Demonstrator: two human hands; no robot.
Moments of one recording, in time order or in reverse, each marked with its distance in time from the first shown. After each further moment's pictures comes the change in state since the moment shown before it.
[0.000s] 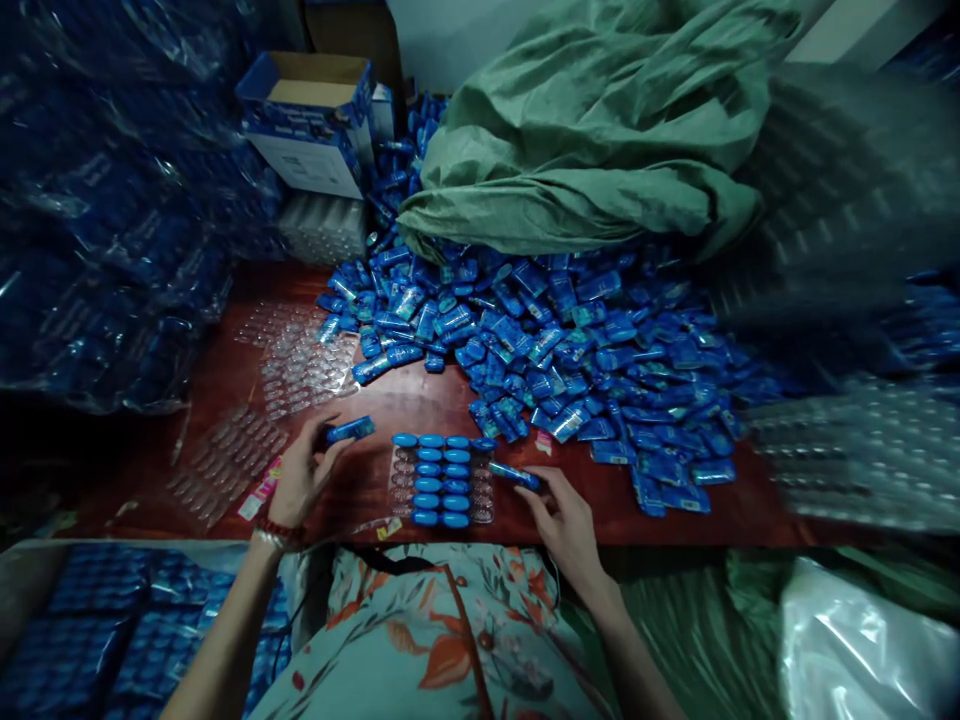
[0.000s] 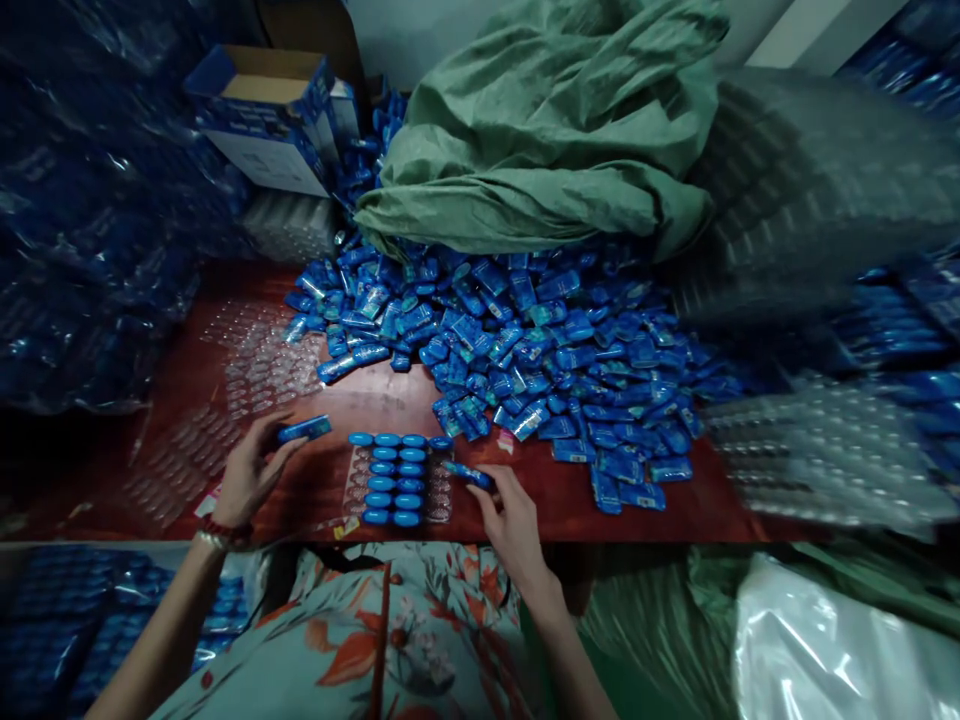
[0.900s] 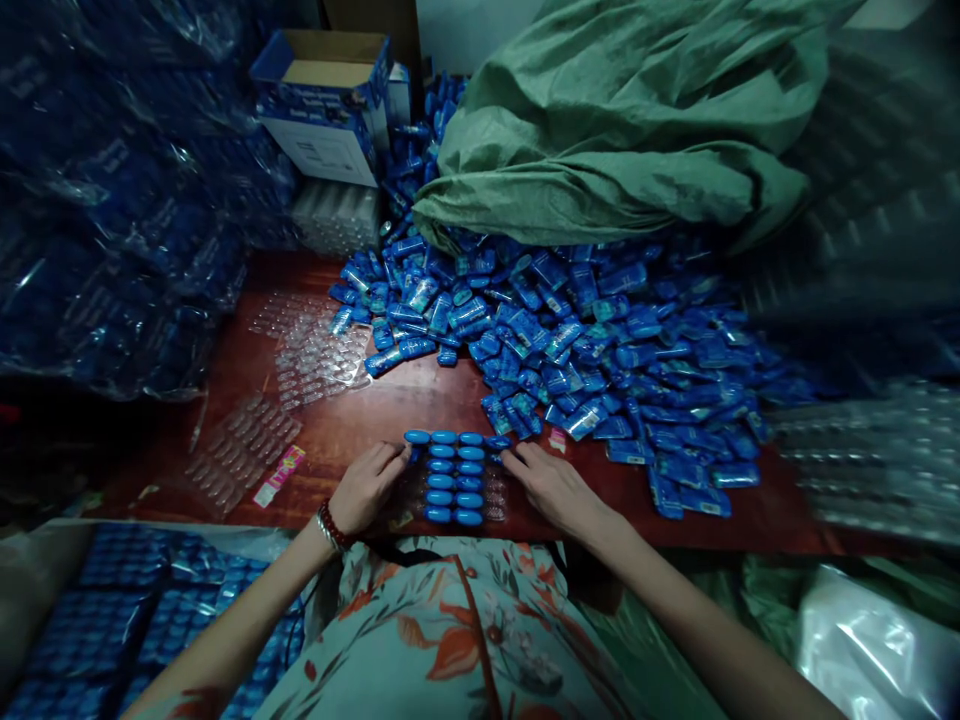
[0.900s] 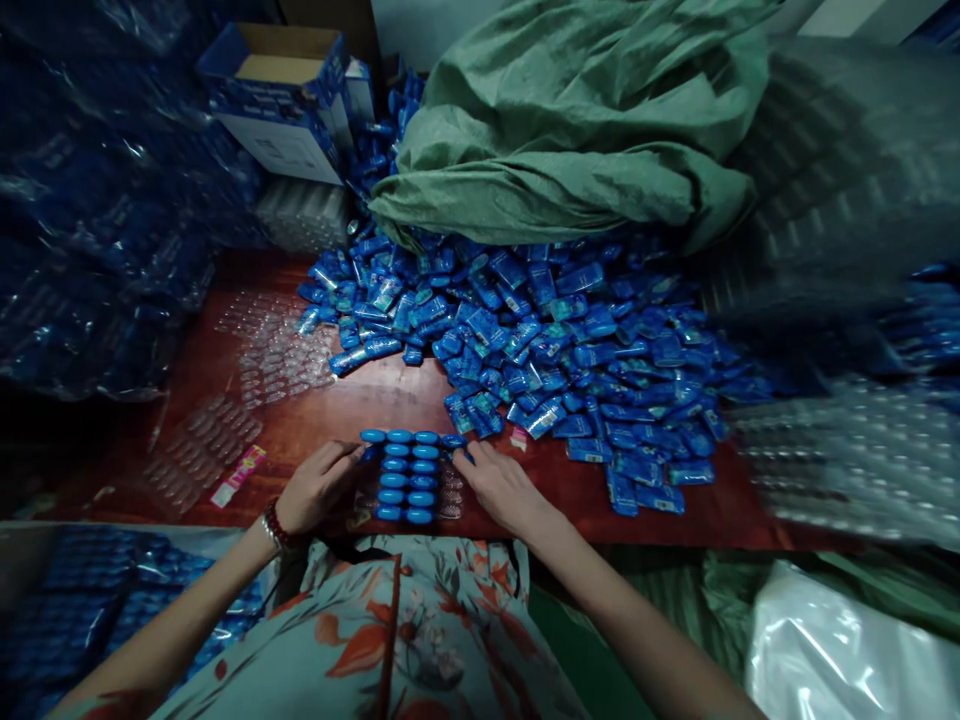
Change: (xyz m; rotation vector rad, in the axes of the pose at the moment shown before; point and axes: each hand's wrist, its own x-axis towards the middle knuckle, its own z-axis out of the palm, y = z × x) left_hand -0.025 0.017 0.034 0.264 -0.208 0.675; right_hand 0.056 -0.032 -0.005 -0.781 -0.634 -0.464
